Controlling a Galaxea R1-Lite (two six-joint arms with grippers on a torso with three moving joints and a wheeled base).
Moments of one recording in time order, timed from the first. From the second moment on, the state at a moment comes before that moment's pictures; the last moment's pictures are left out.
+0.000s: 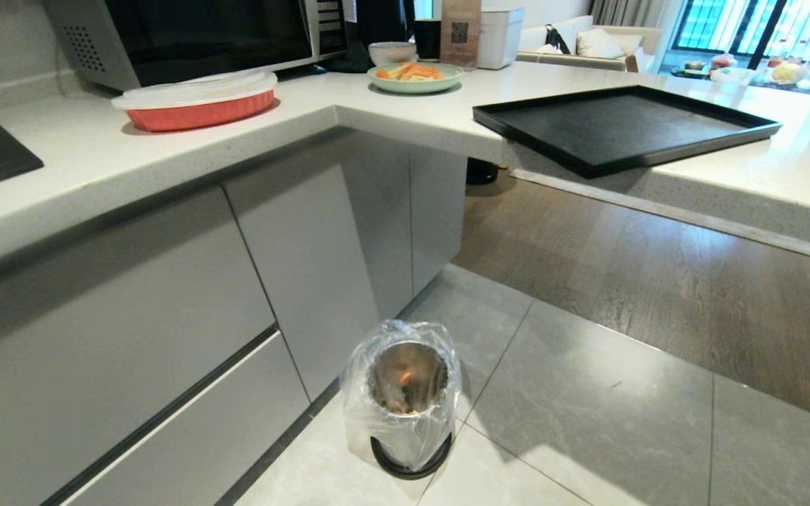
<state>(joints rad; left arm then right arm) 0.39 0.74 -0.54 0.78 -0.20 0.28 0.00 0.00 0.00 -0.01 -0.06 0.11</state>
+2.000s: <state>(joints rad) 0.41 0.73 -0.54 0.79 -0.28 0.37 0.00 0.00 0.00 -0.01 -0.06 0.11</state>
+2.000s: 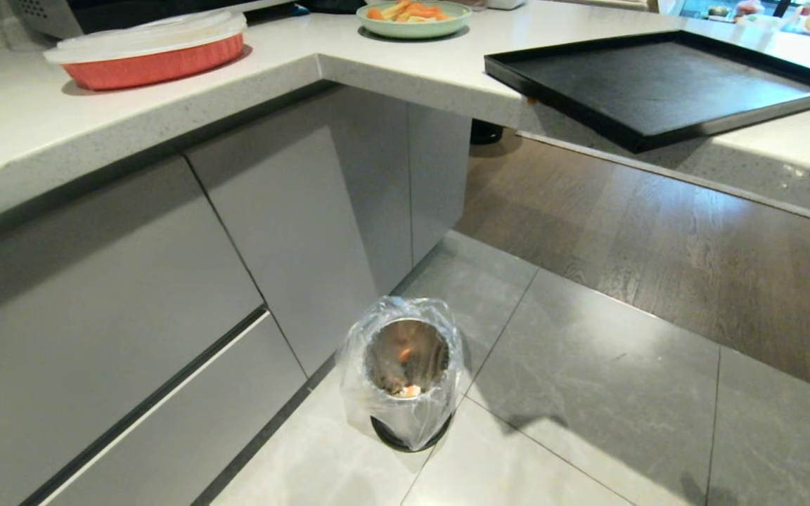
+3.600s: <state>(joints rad) 0.41 0.73 -0.54 0.82 -0.29 0.38 0.00 0.00 0.00 -0.01 -0.06 0.11</state>
